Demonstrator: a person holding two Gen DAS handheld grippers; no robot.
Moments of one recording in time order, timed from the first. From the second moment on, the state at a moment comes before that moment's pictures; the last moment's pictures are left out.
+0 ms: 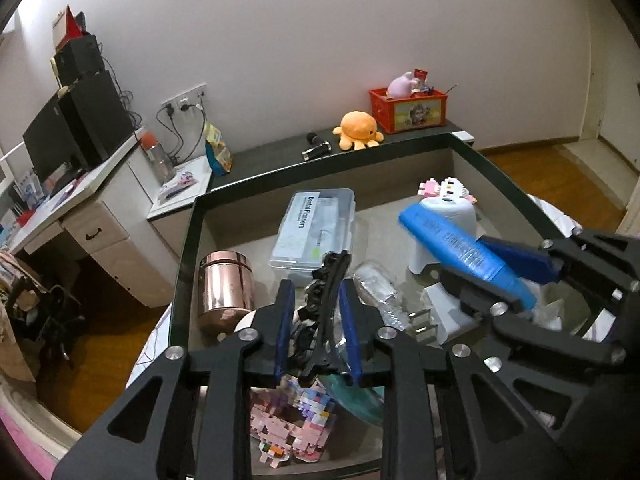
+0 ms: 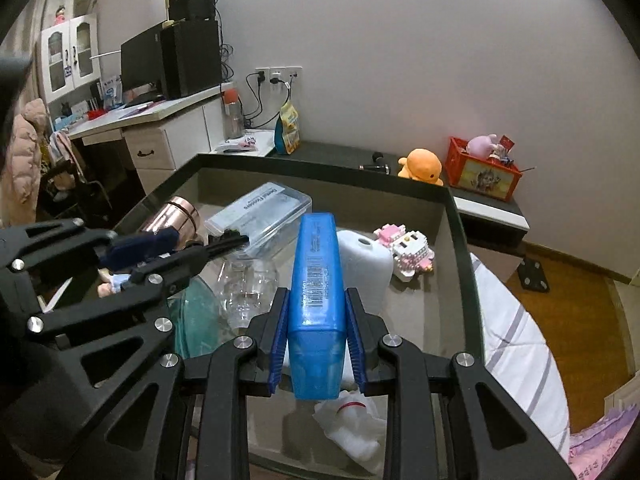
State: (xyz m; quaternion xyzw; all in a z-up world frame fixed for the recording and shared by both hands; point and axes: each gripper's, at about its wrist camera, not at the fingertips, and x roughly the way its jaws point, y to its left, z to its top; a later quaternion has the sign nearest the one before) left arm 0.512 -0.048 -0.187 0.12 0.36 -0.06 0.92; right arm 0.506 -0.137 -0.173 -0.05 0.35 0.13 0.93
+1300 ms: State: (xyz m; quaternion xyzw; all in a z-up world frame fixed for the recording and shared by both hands) left arm 0.189 -0.030 -0.098 0.03 0.16 -0.01 0.99; right arm 0.225 -0.198 -0.084 0.00 0.19 0.10 0.98
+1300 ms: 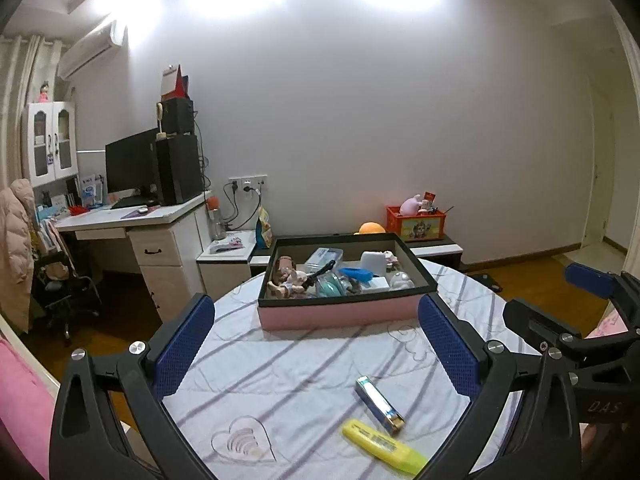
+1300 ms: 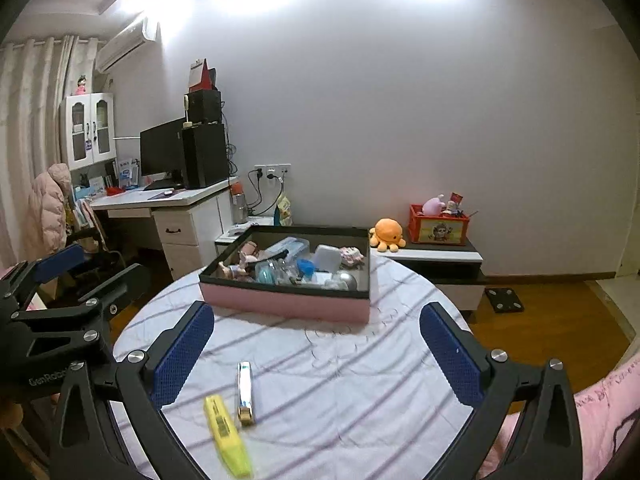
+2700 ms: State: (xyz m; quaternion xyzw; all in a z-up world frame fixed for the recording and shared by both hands) left arm 0.224 -0.035 -0.254 0.04 0.40 -0.01 0.92; right arm 0.240 -0.226 -0.186 0.04 0.33 0.10 0.94
